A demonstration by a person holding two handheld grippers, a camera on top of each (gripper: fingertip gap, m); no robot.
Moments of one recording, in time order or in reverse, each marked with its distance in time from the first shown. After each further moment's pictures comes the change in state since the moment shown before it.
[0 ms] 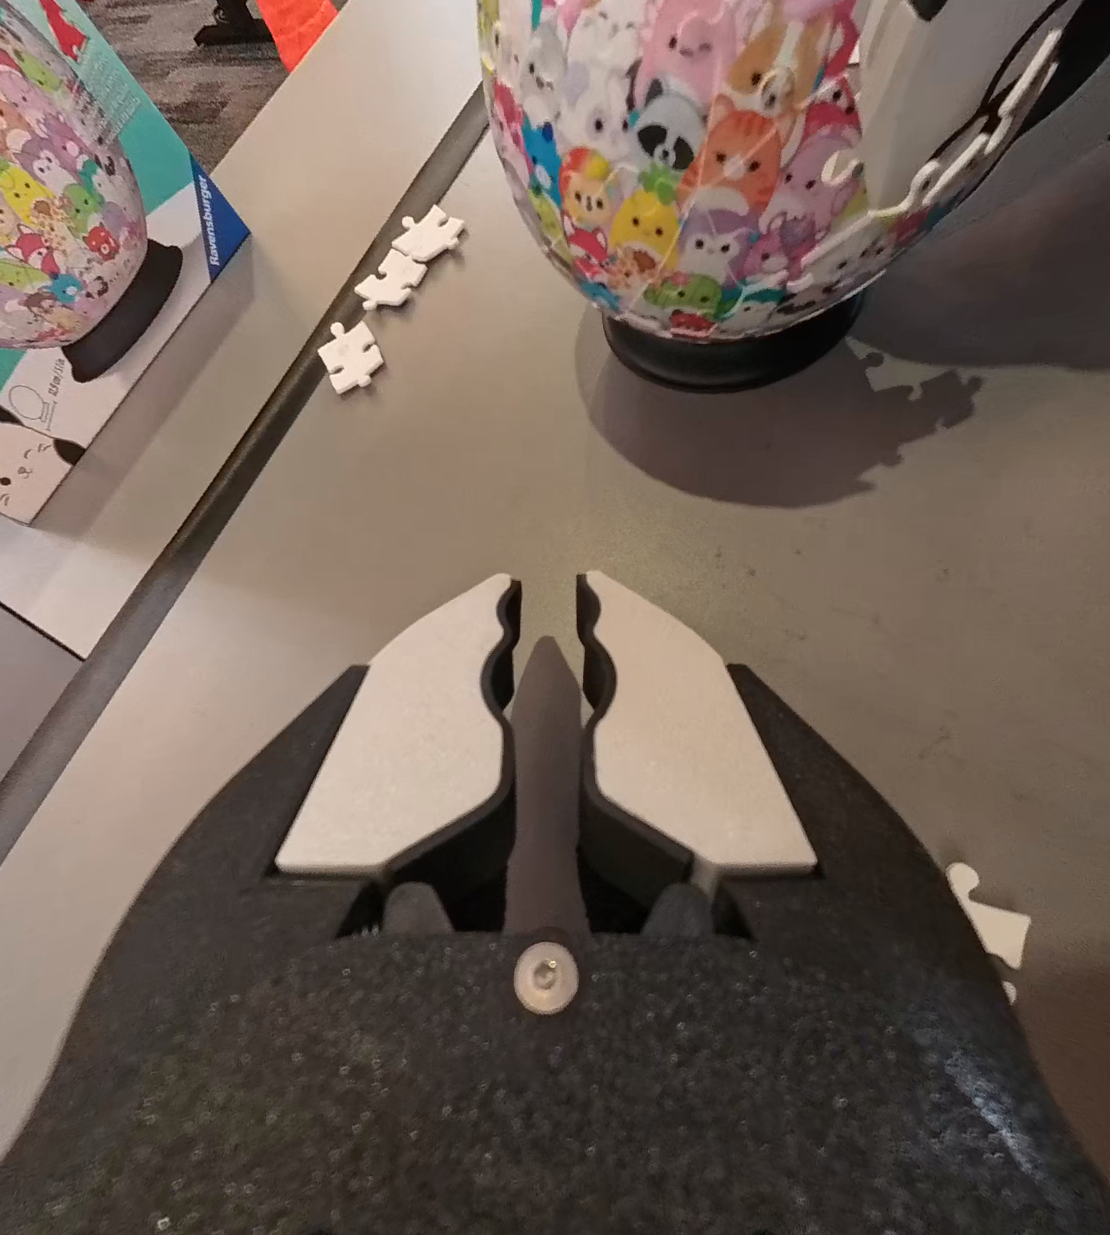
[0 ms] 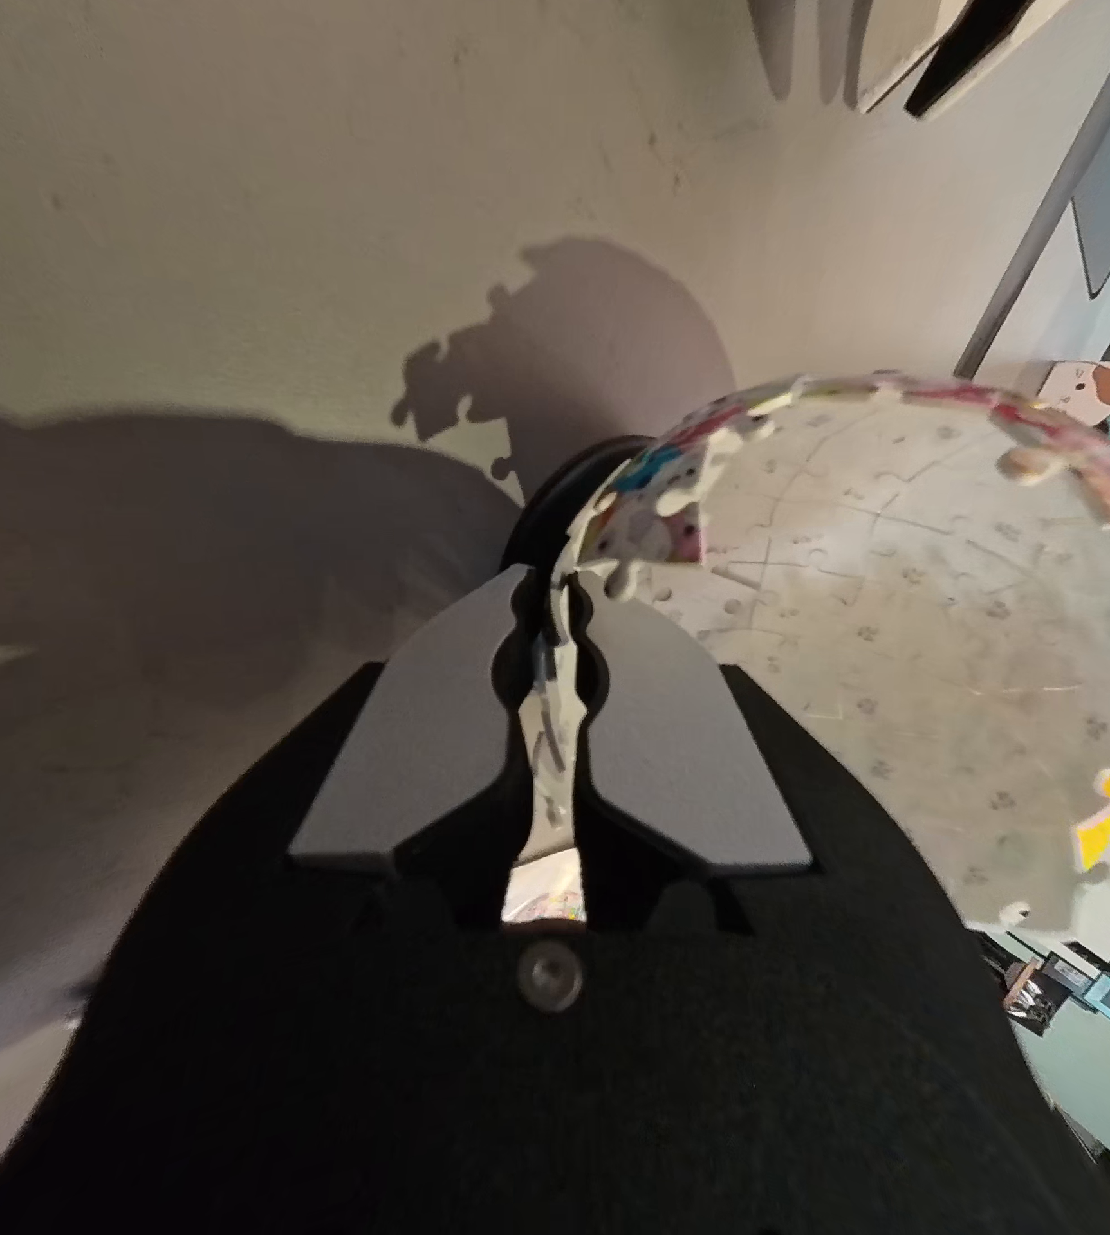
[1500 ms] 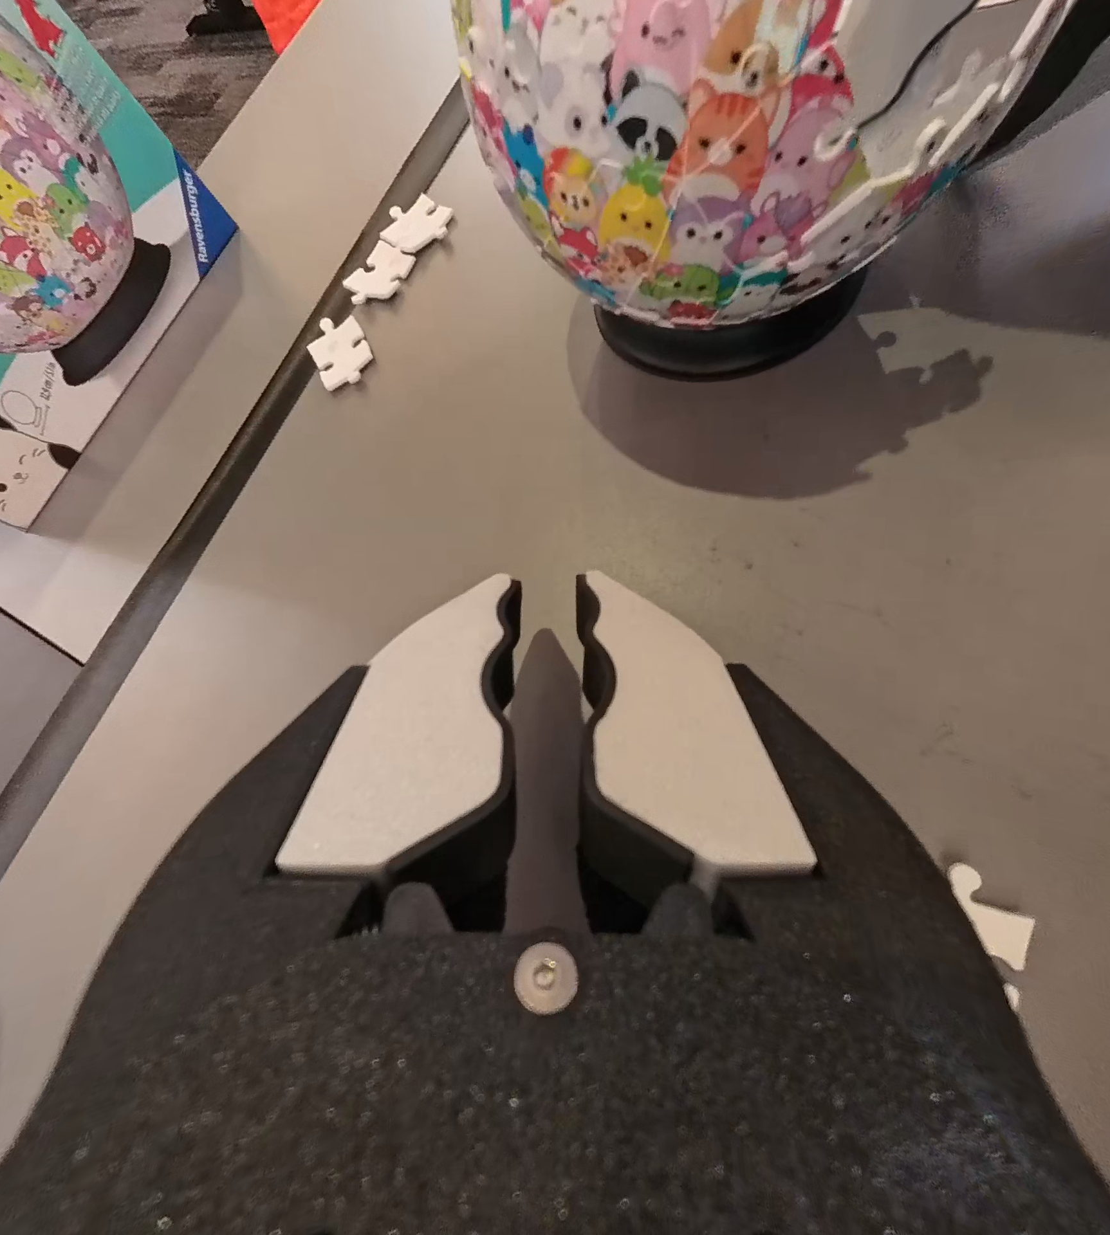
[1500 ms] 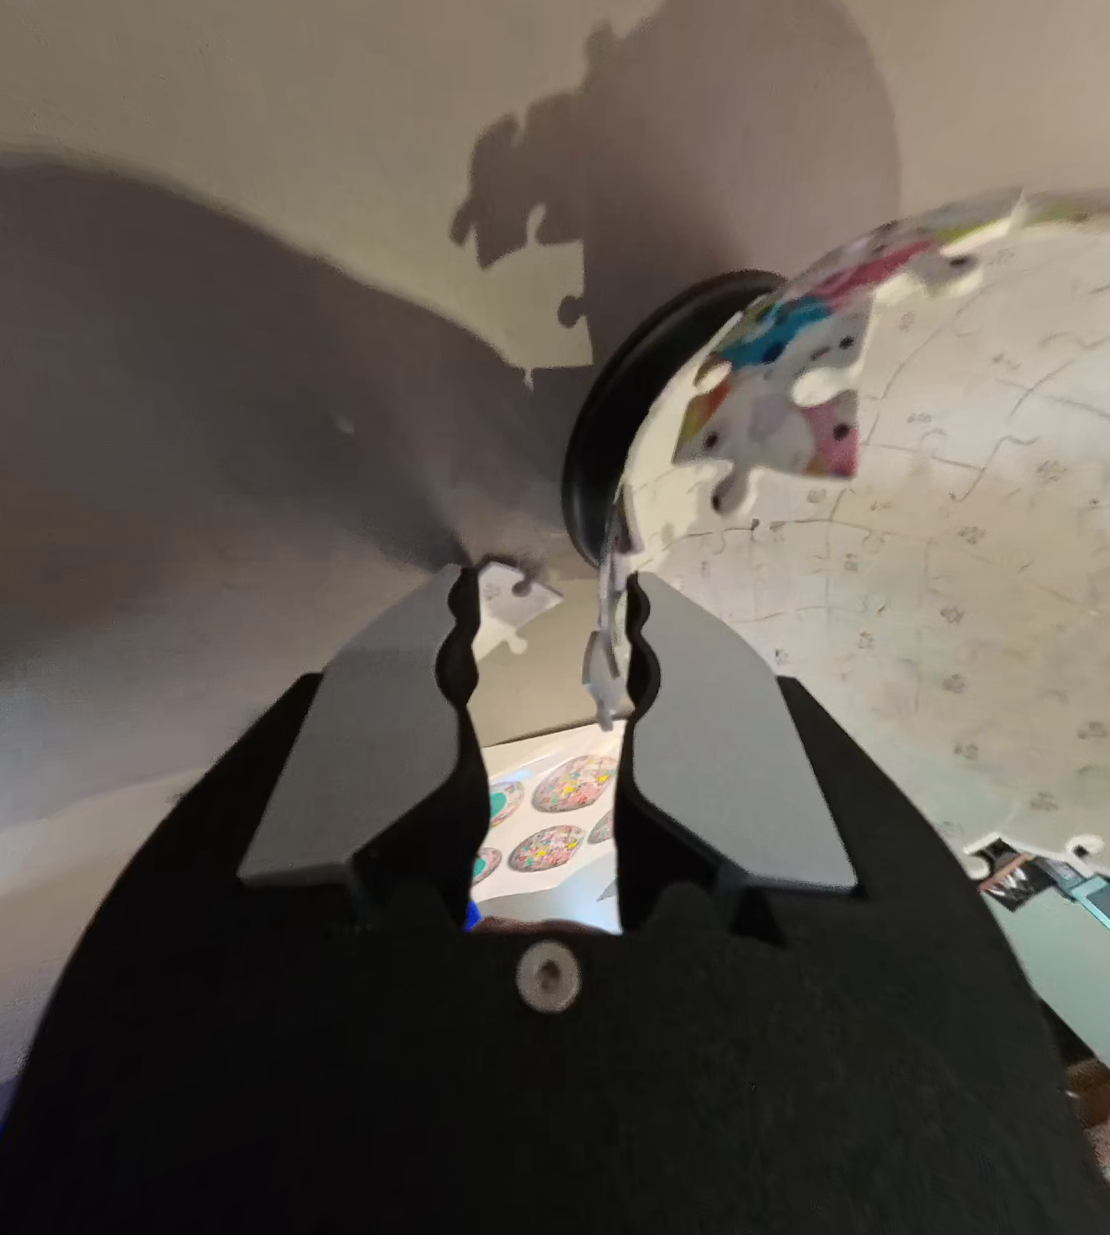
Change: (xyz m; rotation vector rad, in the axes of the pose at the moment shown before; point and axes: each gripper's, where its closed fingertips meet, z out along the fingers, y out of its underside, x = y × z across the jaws) left arm 0.003 0.002 0.002 -0.020 -0.004 0.025; right arm -0.018 0.034 -0.014 -0.262 -0.129 -0.028
